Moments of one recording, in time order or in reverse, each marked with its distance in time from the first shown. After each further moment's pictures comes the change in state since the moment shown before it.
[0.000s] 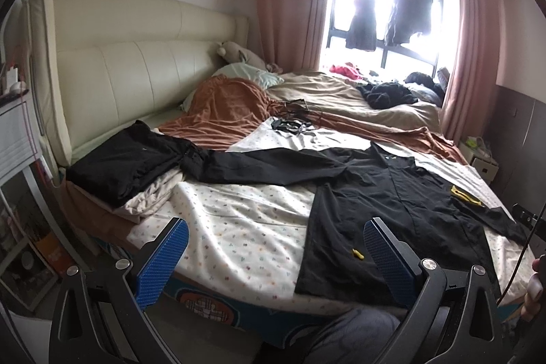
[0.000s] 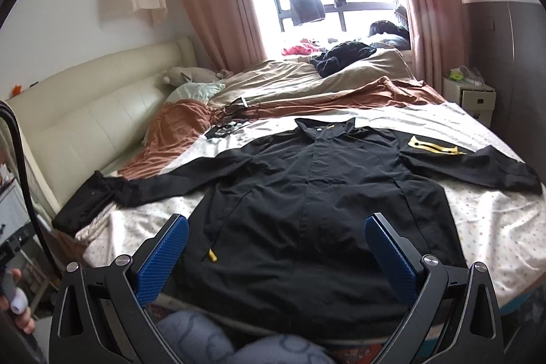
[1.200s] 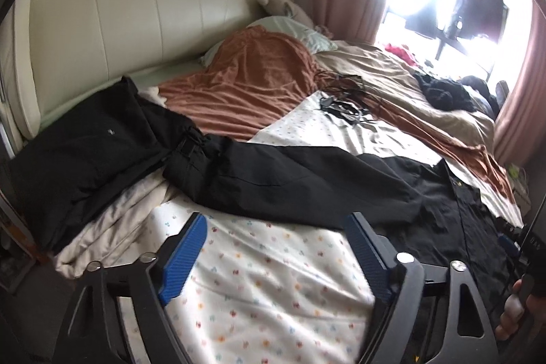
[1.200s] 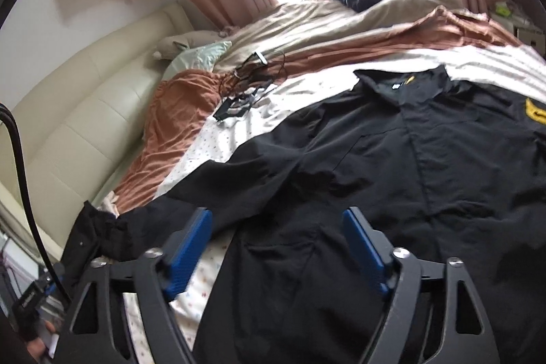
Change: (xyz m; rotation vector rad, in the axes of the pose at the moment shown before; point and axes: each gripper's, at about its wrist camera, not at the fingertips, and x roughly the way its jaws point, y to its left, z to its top) left arm 0.266 0.082 0.072 -0.192 0.179 0.098; right arm 0.329 0.060 0.070 0.165 0.218 0.141
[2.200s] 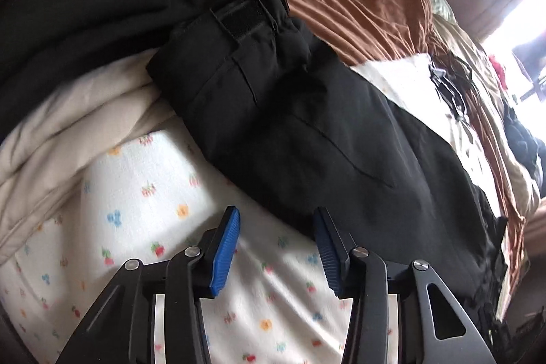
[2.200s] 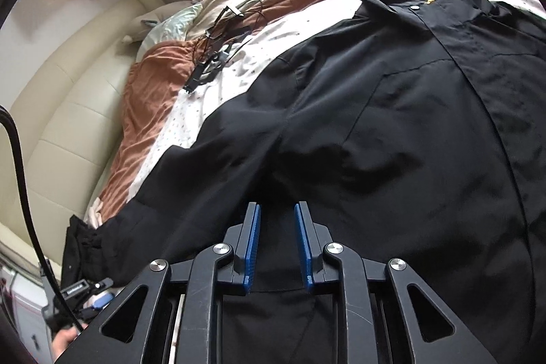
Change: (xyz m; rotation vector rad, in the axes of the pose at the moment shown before) left arm 0.176 0.081 -0.004 -0.413 0.334 0.151; right arm 0.136 -0.044 -0.001 0.146 0.166 0.034
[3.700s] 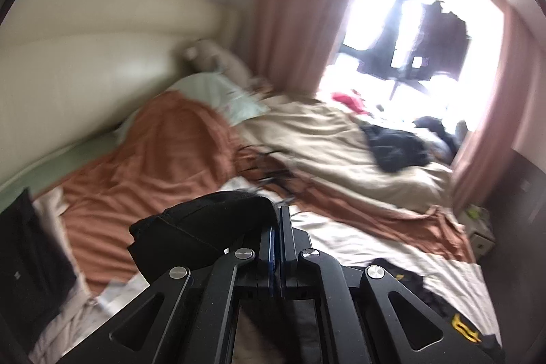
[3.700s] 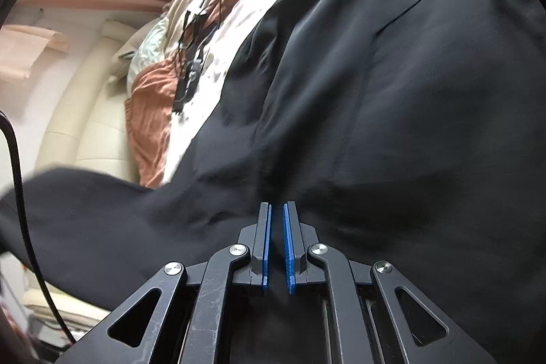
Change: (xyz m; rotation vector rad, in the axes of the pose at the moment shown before) left arm -0.226 -0.273 0.041 0.501 -0.451 -0.419; right arm 0.061 -0.044 0.035 0.299 0.099 0.161
